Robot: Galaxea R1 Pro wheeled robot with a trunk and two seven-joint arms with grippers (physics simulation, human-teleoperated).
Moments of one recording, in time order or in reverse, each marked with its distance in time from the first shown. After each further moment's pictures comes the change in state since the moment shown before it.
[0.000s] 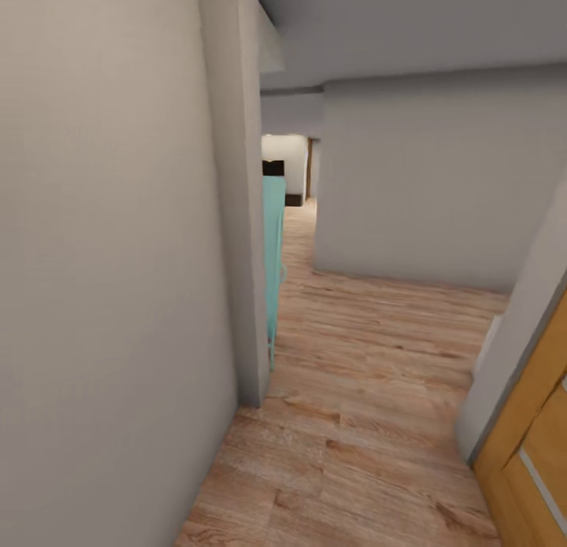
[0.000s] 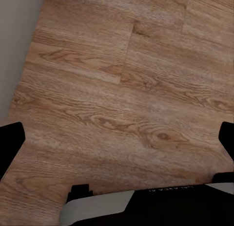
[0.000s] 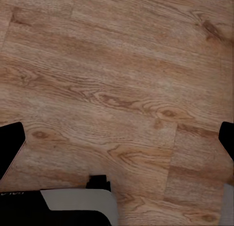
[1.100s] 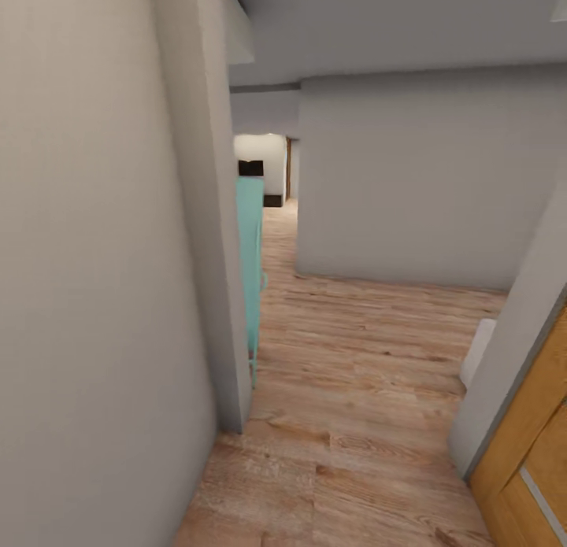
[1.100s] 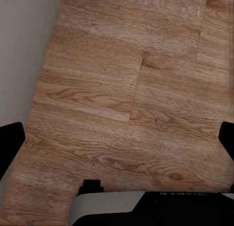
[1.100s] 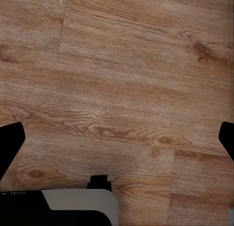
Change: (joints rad) left arm 0.000 -0.059 -0.003 -0.005 0.003 0.012 0.180; right arm 0.000 -0.005 0.002 0.002 -0.005 -0.004 0.014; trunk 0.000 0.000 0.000
